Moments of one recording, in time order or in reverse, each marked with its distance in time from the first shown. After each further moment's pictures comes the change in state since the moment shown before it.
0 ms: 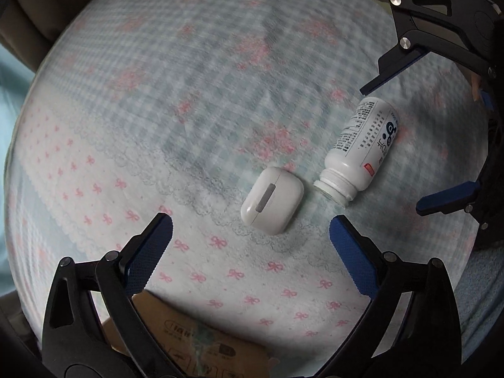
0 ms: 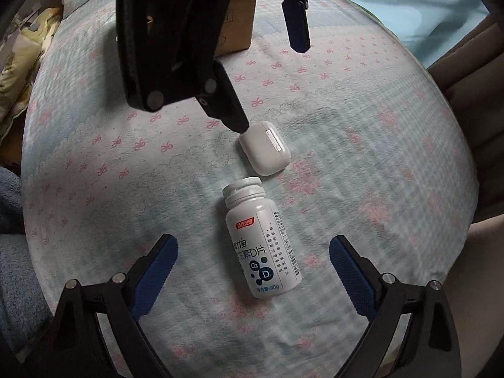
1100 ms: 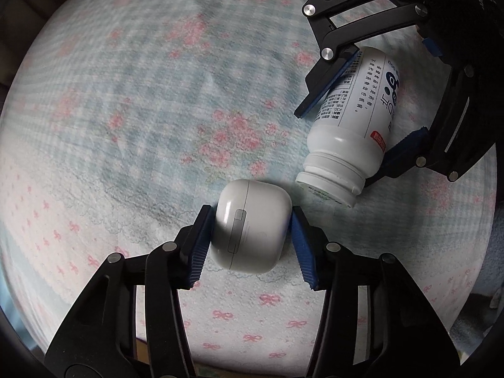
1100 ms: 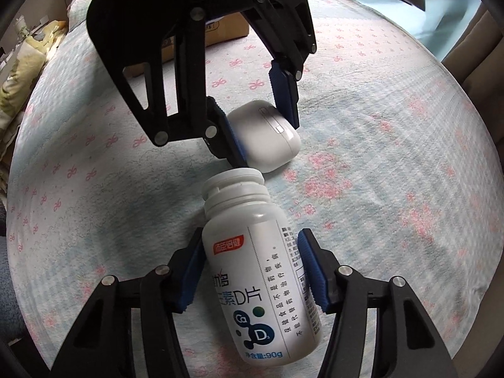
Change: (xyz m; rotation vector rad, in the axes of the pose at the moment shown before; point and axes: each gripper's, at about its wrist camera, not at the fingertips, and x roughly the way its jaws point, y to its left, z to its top) left arm 0.043 -0.025 0.005 0.190 -0.010 -0.043; right arm 0.063 -0.007 -0.028 0.045 -0.112 0.070
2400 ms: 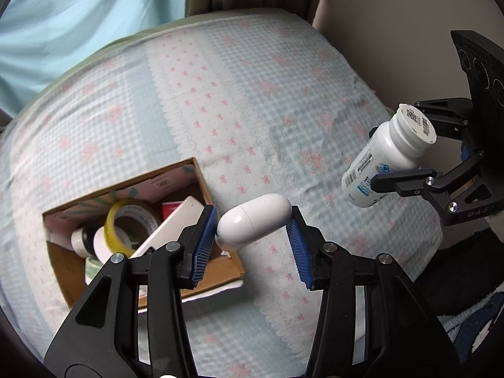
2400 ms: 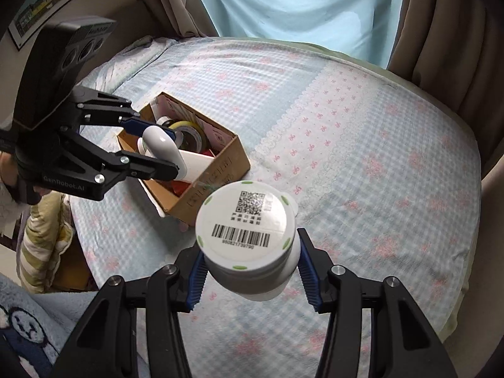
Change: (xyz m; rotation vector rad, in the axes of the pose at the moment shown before) left arm -0.242 0.016 -0.188 -0.869 -0.290 0.100; right arm -0.154 0.016 0.106 0.410 -0.160 0.080
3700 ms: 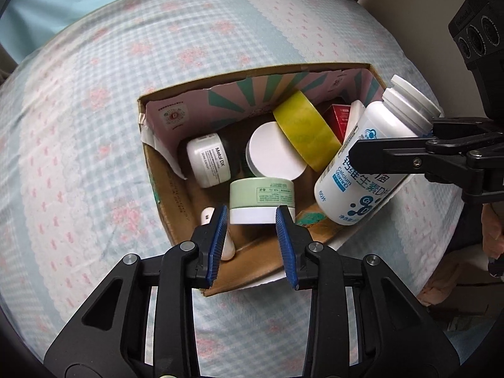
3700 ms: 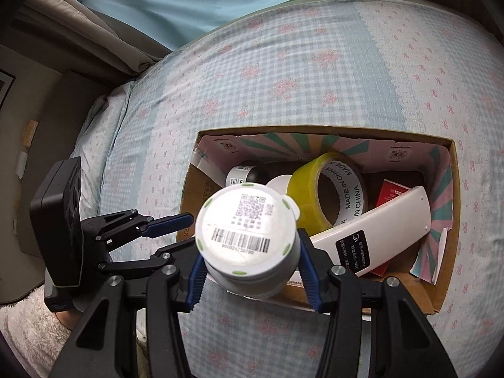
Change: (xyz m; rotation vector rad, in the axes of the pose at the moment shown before) left arm 0.024 0.265 -0.123 -0.007 0.077 -0.070; right arm 0.201 0.189 0.143 0.555 0.038 0.063
